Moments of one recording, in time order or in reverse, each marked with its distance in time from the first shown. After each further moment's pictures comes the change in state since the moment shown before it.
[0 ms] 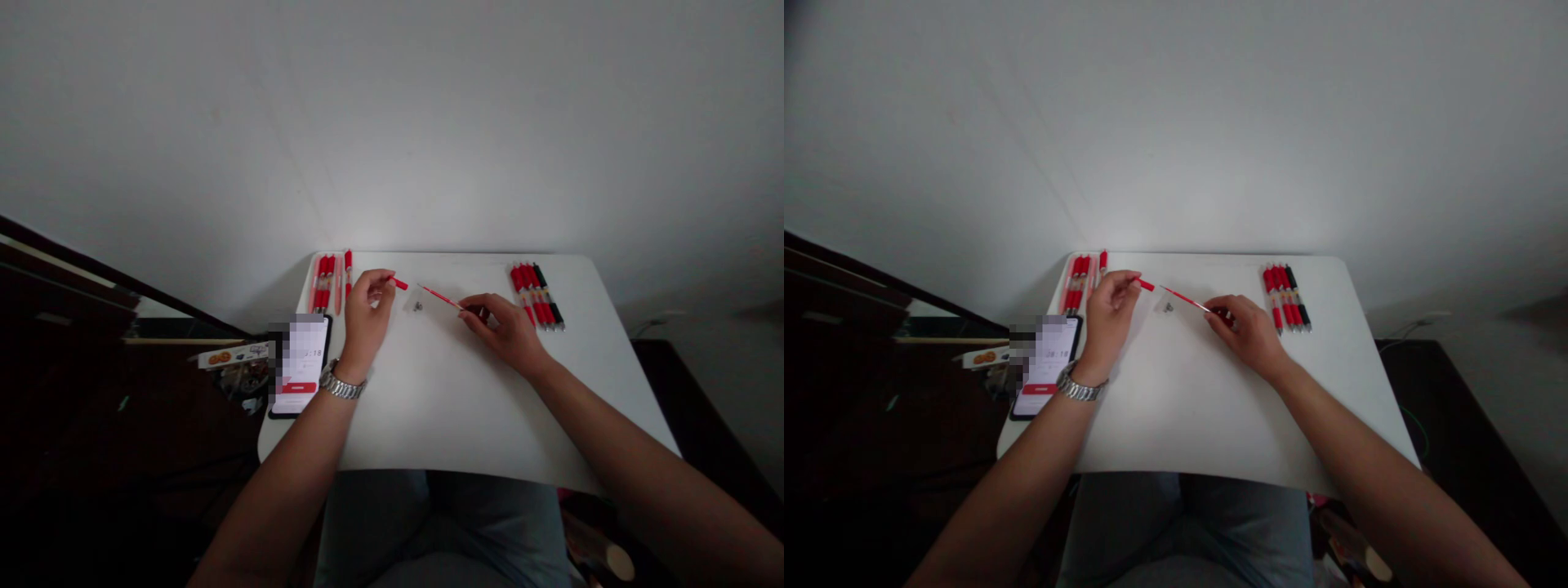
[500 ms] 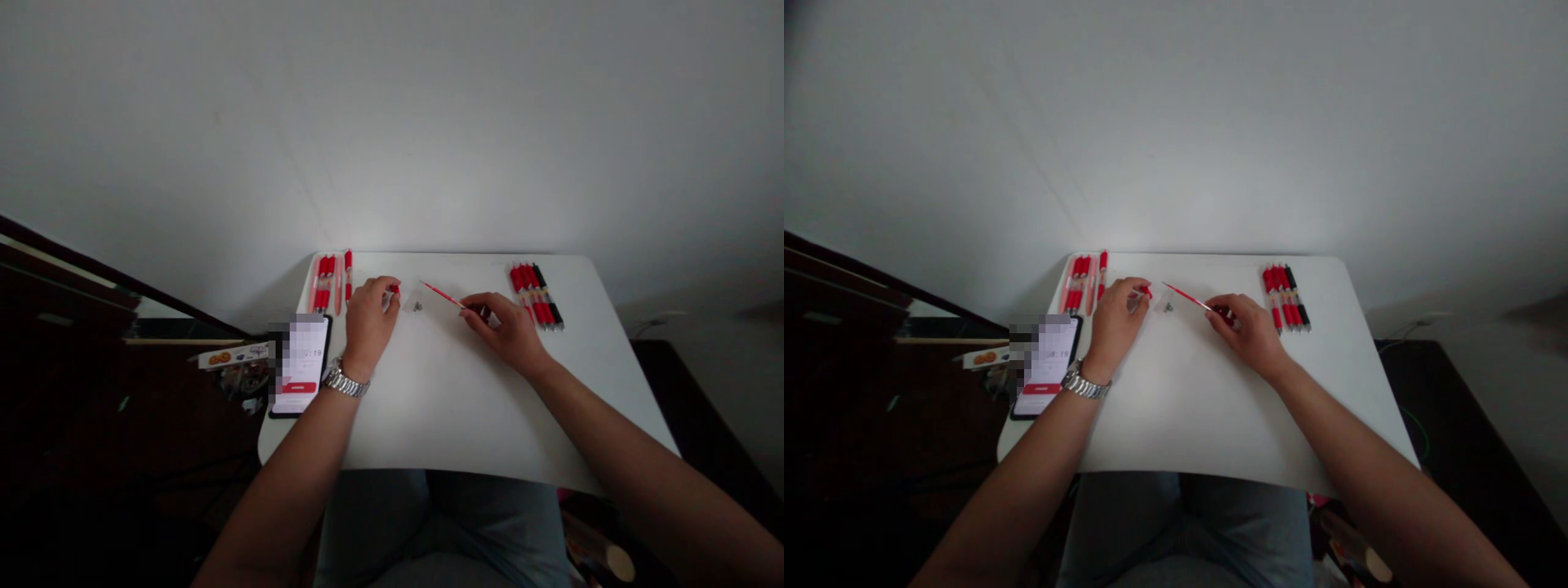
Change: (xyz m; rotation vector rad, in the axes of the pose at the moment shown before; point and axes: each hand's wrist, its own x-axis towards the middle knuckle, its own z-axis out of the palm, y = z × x) left_hand -0.002 -0.012 -0.004 0.504 -0.125 0.192; right_hand 0.000 -0.002 0.000 0.001 0.044 -0.001
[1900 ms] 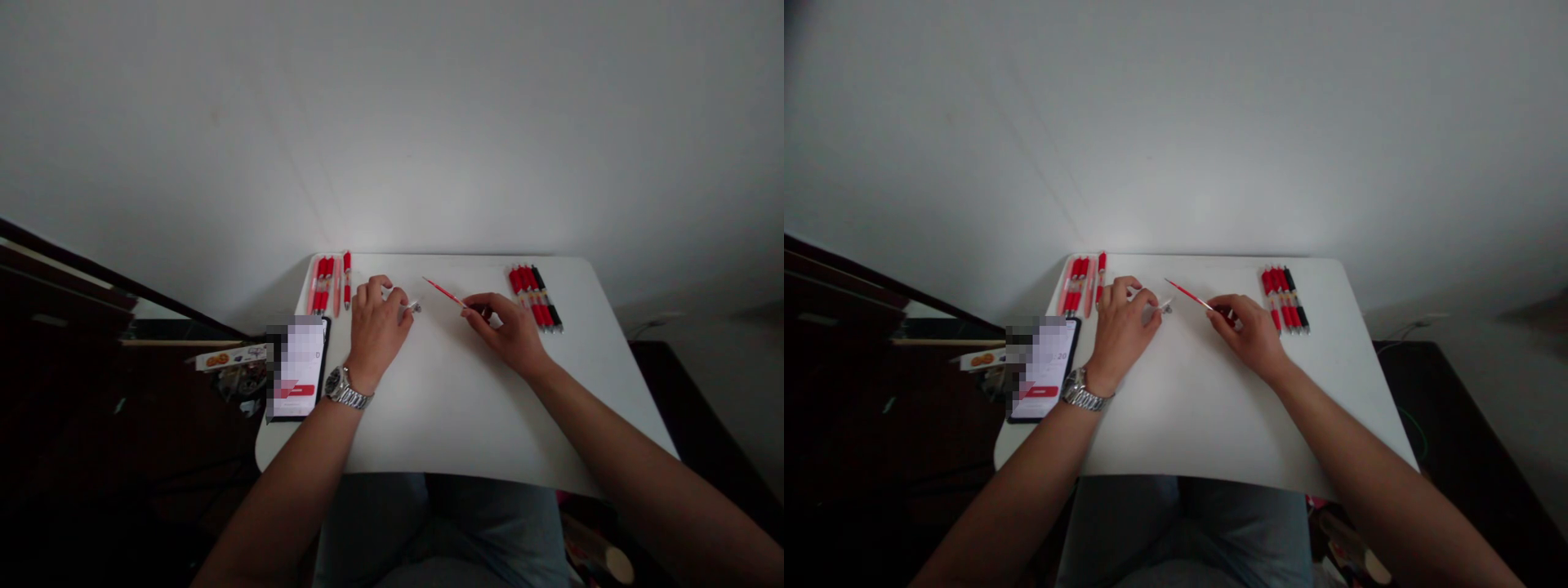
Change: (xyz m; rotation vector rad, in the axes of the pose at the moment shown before) left_hand -0.008 0.025 -0.005 0.388 -0.093 0.103; right_hand 0.001 -0.001 0.000 0.007 0.045 0.031
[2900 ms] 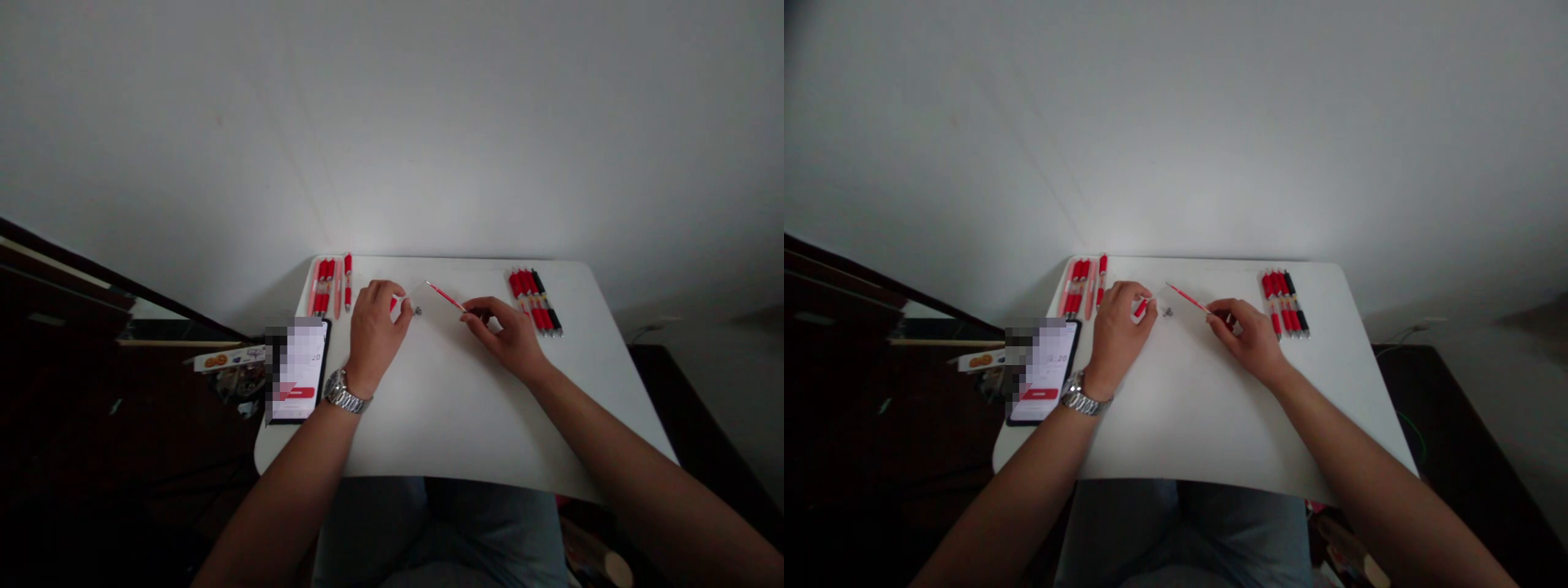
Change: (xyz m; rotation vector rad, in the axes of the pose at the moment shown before) left_hand 0.004 0.003 -0.004 -0.288 0.113 -0.069; right_hand -0.001 -0.001 -0.002 0.046 -0.035 0.023
